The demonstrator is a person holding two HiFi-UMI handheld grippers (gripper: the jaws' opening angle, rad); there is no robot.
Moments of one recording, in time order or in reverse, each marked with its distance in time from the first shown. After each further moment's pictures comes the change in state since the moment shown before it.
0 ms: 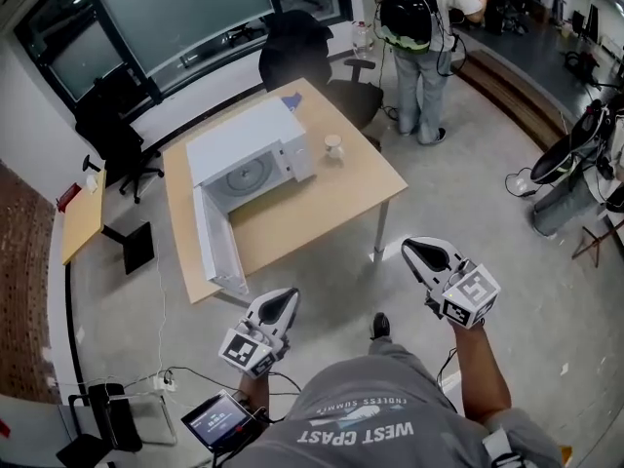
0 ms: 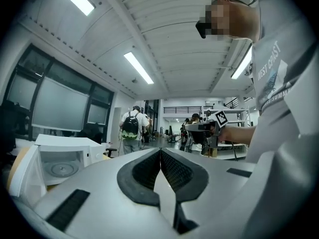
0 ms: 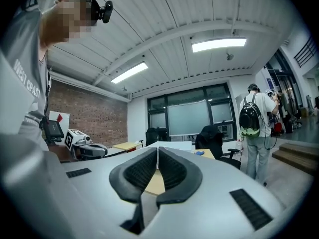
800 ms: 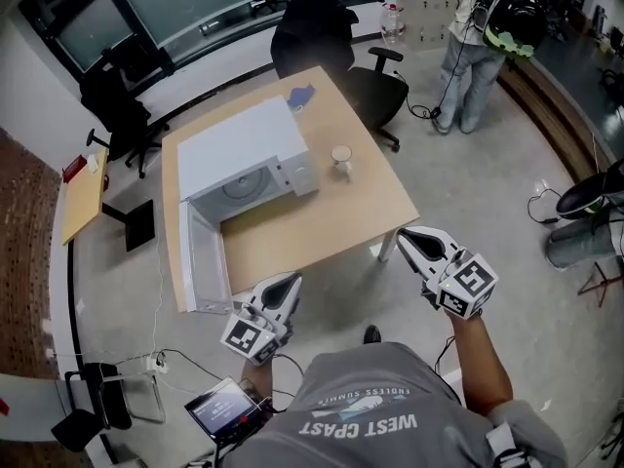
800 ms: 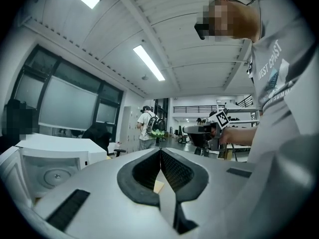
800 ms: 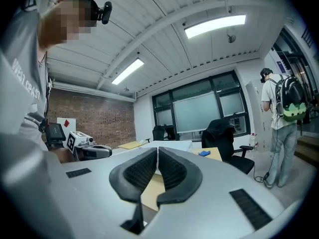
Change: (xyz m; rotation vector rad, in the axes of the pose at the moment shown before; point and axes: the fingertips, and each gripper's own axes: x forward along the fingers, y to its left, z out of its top) left arm 0.170 0.105 0.020 -0.044 -0.007 0.121; right arm 0.125 -0.172 -0.012 0.056 0.042 0.147
